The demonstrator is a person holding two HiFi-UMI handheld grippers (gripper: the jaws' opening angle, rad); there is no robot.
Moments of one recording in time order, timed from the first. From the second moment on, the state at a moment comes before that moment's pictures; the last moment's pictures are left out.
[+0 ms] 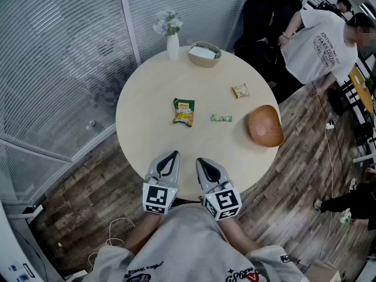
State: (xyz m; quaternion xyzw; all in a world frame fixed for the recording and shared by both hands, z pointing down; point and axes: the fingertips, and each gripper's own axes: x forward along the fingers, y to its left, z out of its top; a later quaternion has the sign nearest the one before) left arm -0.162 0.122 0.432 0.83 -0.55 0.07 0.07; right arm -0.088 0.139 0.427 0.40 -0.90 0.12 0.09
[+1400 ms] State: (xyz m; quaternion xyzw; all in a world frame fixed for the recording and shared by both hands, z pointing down) left arm -0.203 0.089 0.529 0.75 -0.63 0.11 0.18; right arm -0.179 -0.084 0.686 0.26 -0.88 0.07 0.40
